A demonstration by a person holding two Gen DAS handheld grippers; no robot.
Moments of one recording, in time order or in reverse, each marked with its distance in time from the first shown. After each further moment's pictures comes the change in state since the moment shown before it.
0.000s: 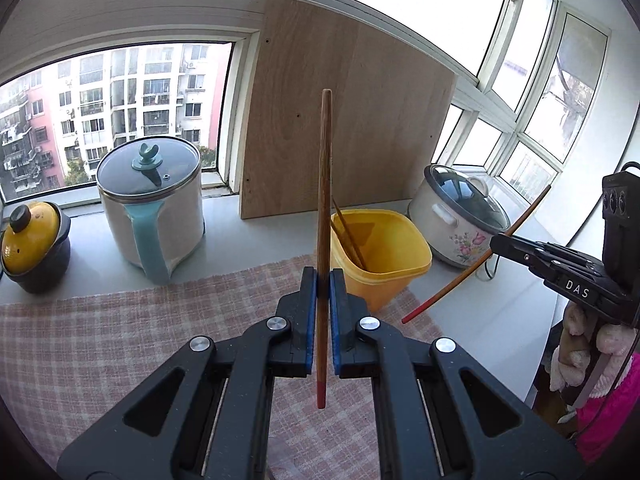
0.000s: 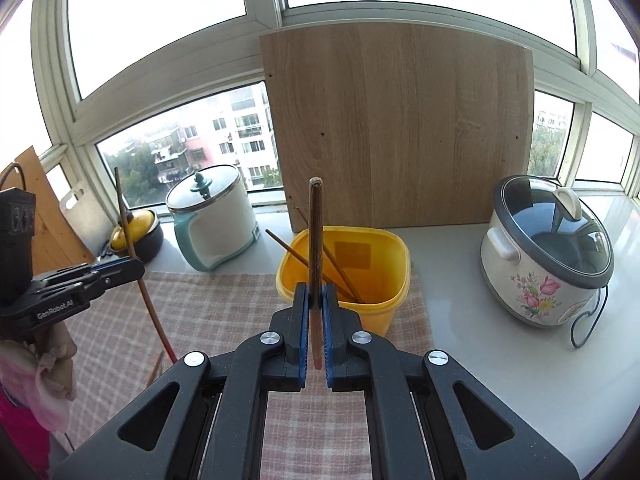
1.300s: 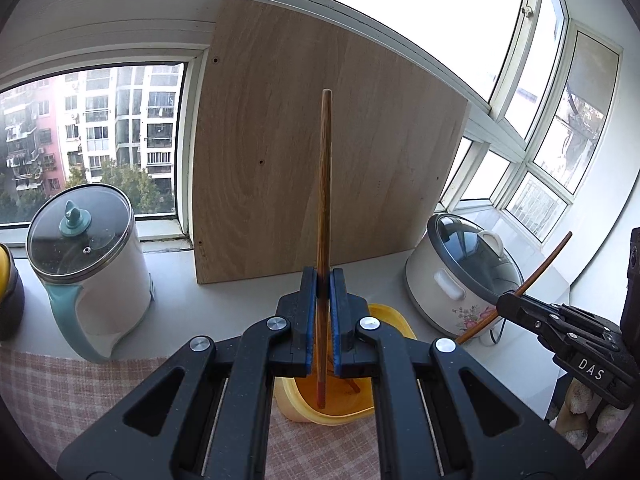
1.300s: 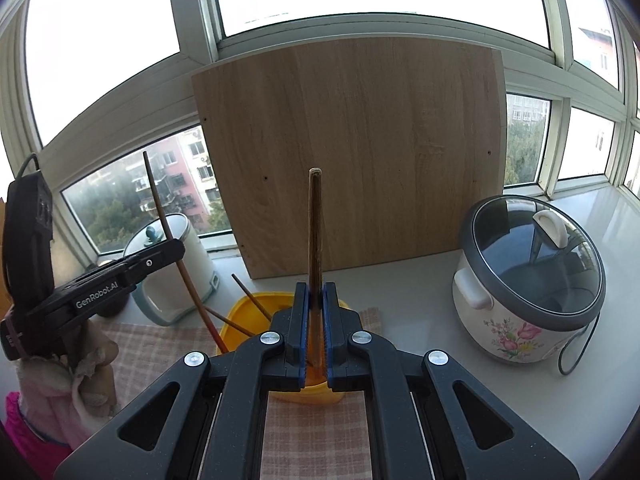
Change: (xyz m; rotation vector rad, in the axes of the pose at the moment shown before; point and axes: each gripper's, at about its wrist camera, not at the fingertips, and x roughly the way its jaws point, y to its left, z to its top) left arm 0.100 -0.042 0.068 -0.040 -0.077 0.016; right arm 0.034 -0.057 0.040 0.082 -0.035 -0.056
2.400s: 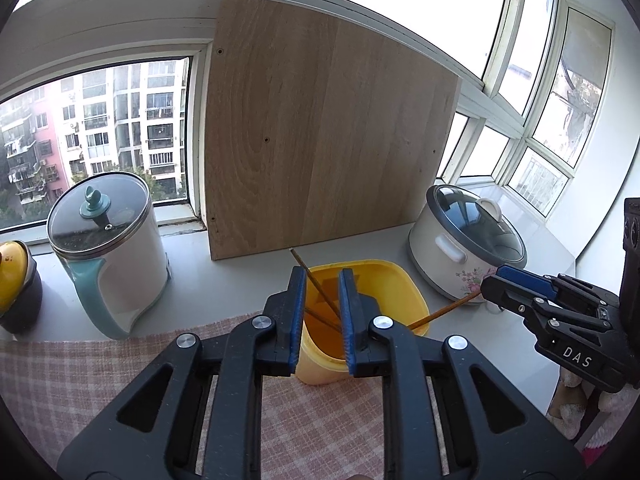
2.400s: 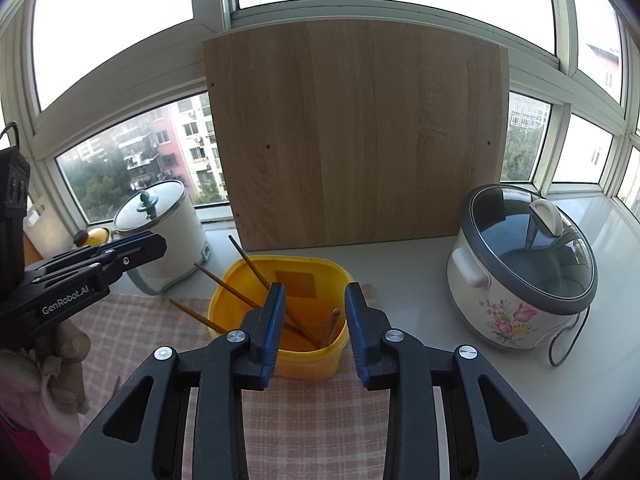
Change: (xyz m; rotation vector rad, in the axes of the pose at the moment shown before) left arm -0.030 -0.003 -0.024 0.060 0.038 0.023; right arm -0.010 0.018 -0.021 -0.070 0.031 -0.053
